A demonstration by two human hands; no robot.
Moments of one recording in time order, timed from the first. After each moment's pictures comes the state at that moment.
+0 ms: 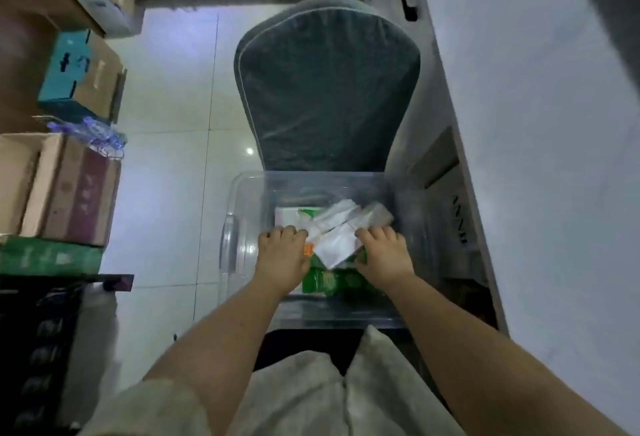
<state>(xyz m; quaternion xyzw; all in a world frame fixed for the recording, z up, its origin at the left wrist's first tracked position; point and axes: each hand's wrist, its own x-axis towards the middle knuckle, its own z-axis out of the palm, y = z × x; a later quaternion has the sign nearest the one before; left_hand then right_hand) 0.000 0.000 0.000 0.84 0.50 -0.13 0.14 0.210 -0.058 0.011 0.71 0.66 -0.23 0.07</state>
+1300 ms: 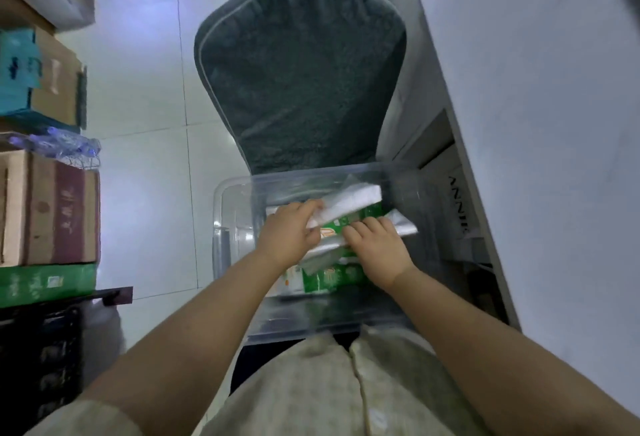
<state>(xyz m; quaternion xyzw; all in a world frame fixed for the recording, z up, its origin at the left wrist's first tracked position) 0.034 0.066 0.027 0.84 0.44 -0.02 0.32 0.206 -0.039 0.029 0.65 0.75 -0.09 0.01</state>
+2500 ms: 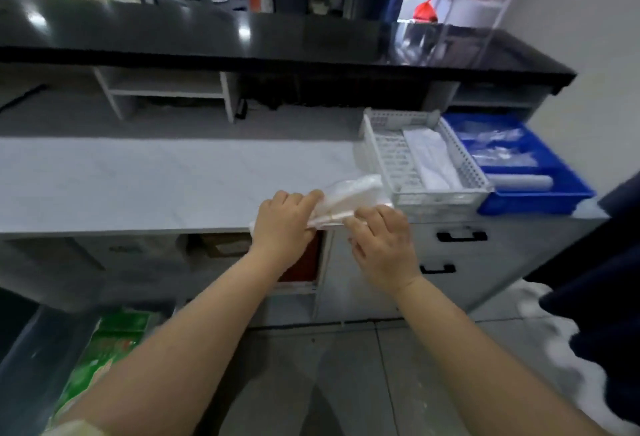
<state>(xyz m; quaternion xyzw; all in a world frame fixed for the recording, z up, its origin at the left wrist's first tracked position) 0.066 -0.362 0.255 0.93 -0.30 0.13 0.14 -0.019 -0.538 0.239 0.92 0.10 0.38 -0.01</state>
